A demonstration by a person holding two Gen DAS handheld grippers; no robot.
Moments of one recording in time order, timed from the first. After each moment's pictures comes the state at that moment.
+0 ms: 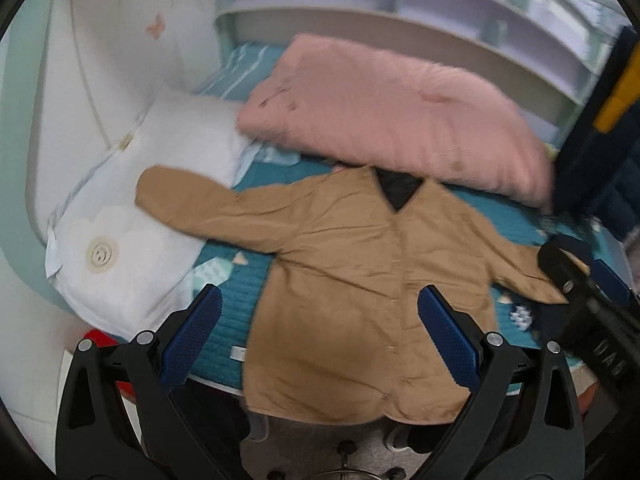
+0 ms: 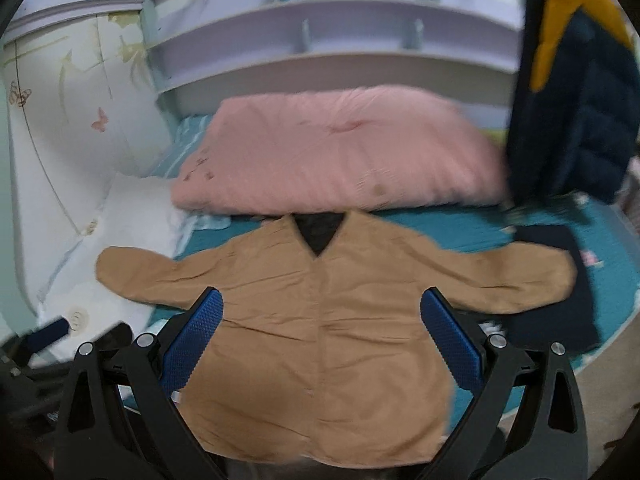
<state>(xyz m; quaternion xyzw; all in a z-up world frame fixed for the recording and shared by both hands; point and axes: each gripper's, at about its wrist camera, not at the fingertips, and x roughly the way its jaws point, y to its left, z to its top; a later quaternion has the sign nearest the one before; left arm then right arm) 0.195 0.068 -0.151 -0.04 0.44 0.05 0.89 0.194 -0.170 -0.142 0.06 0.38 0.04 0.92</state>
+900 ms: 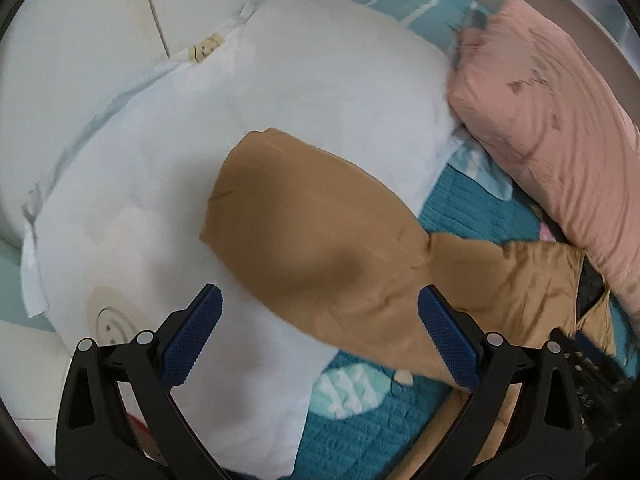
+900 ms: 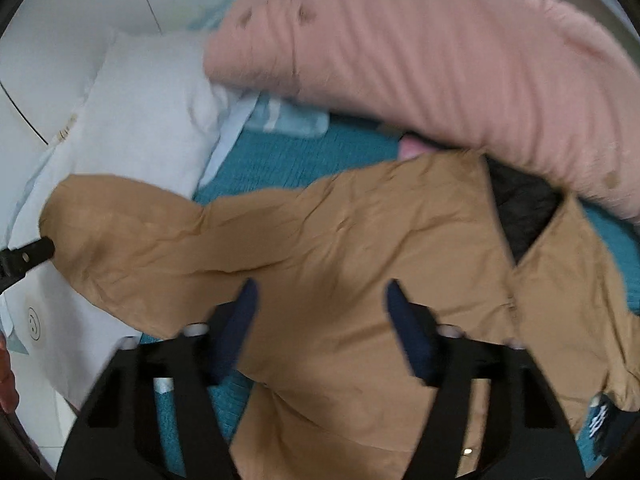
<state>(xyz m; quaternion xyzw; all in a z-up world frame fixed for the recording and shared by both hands) 0.401 0.368 -0.297 -0.15 0.53 0.21 0.80 0.456 0.054 -0.332 -0.03 0.56 0.16 0.81</state>
